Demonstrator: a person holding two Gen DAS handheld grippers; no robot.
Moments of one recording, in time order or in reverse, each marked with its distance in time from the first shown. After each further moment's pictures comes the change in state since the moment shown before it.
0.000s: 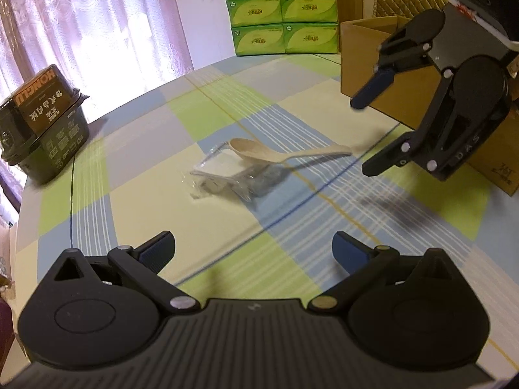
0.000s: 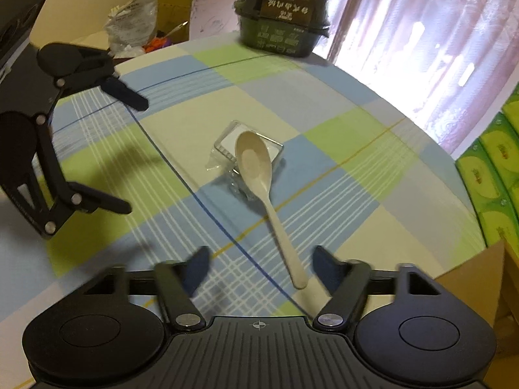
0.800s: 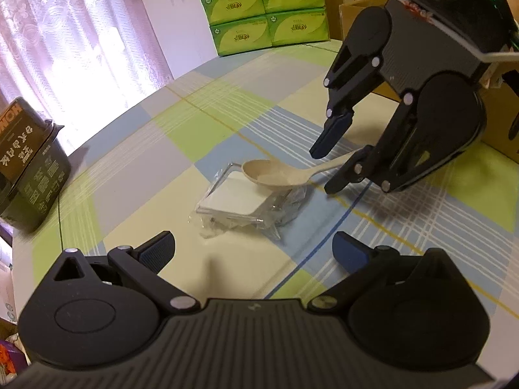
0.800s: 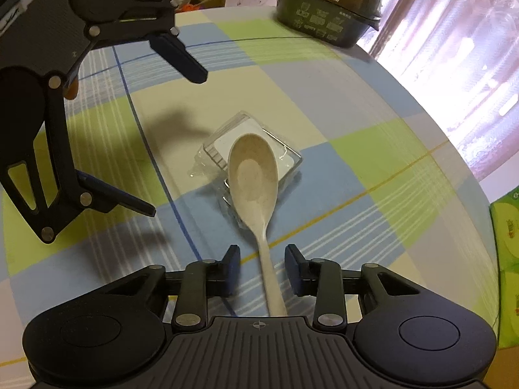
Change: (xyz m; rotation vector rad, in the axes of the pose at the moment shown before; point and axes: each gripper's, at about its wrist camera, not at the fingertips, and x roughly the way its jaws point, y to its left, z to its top) left arm 0.048 0.015 0.023 0.139 0.013 -0.023; right arm 0.063 -0.009 0.032 -0.168 0.084 0.048
